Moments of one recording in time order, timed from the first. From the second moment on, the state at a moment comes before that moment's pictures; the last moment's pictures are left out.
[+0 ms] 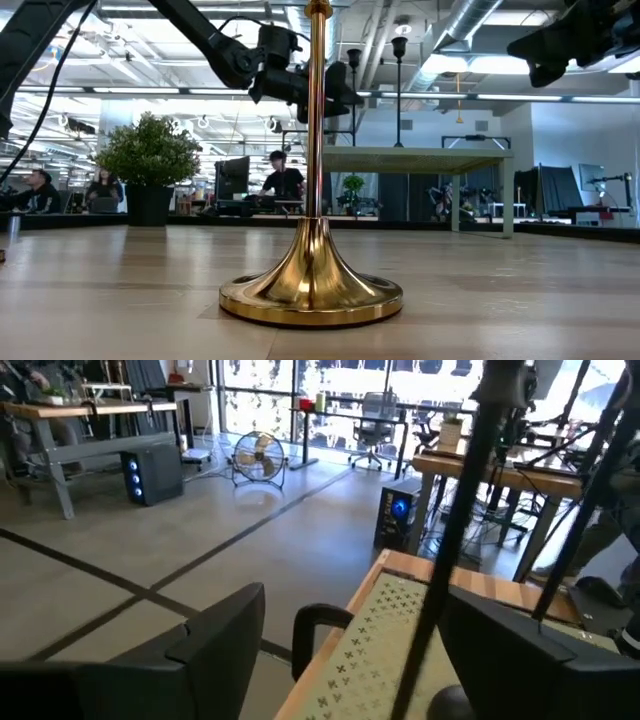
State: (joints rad) left arm 0.58 1.73 1.35 0.50 0.19 0.00; right arm 0.17 0.27 0.35 -0.25 0.22 -0.01
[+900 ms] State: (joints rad) left arm 0.56 1.27 1.35 -0.26 0.21 0.05; right arm 0.17 0.27 0.35 -0.25 0.21 0.00
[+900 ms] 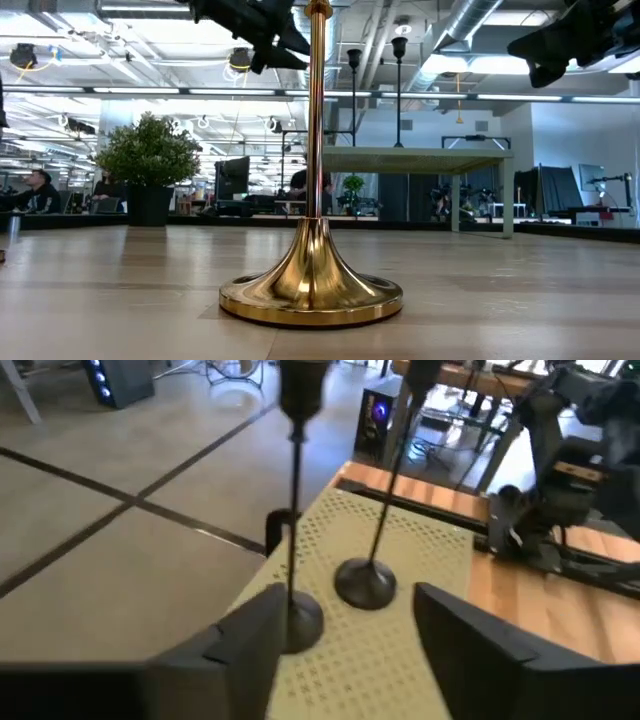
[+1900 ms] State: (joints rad) left arm 0.39 1.21 1.30 -0.28 0.35 0.26; right arm 0.19 0.27 0.35 -0.24 0.21 0.02
